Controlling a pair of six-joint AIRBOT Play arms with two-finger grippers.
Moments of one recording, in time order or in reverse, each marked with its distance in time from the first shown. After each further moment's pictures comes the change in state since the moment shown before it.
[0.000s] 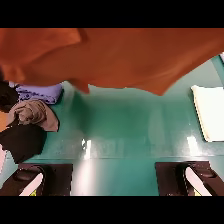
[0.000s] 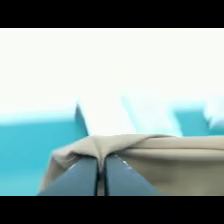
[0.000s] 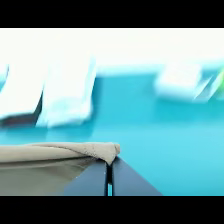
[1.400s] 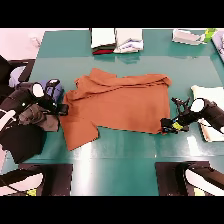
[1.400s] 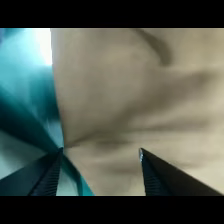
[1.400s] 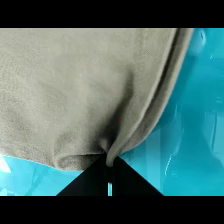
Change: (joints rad) left arm 0.000 -0.577 -0.954 0.012 0.005 -0.005; right arm 0.204 -0.342 -1.194 0.115 -0.077 0.066
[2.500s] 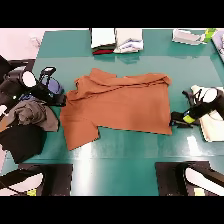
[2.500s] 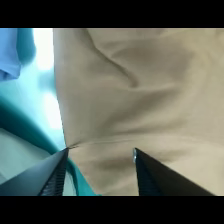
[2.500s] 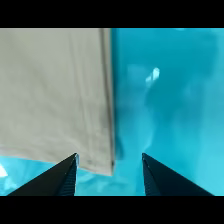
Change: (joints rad) left arm 0.000 0.055 0.151 -0.021 -0.100 0.027; right arm -0.151 -0.031 0.103 -0.052 0.112 -0.061
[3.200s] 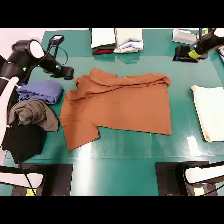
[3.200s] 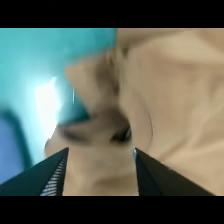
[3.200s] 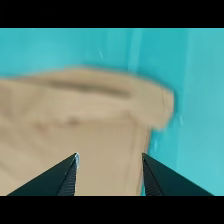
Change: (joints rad) left arm -0.038 -0.286 0.508 -0.009 -0.021 0.098; right arm 0.103 -0.433 1.099 -0.084 0.047 0.002
